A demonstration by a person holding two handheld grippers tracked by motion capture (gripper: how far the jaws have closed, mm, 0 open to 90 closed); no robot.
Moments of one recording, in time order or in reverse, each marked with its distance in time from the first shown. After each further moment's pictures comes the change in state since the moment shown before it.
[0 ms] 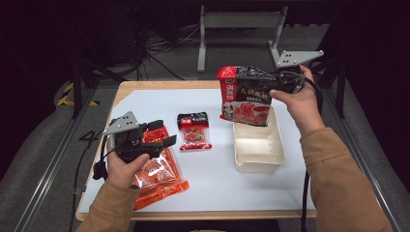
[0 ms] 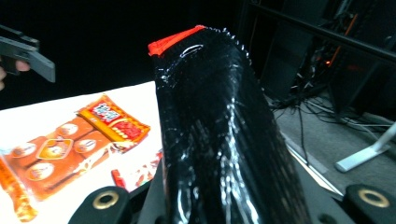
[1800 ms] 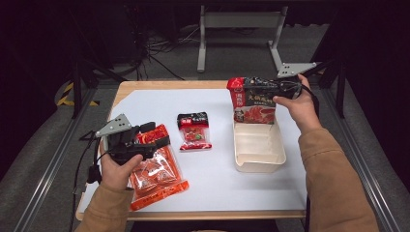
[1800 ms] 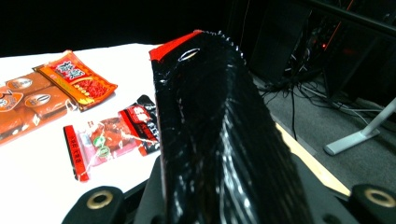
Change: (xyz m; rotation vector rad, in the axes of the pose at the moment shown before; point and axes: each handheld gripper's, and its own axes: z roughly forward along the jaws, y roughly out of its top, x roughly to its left) left arm 0.008 -0.010 -0.011 0.008 0.041 -0.047; right arm -0.049 -0.068 0.020 0.052 -0.003 -0.021
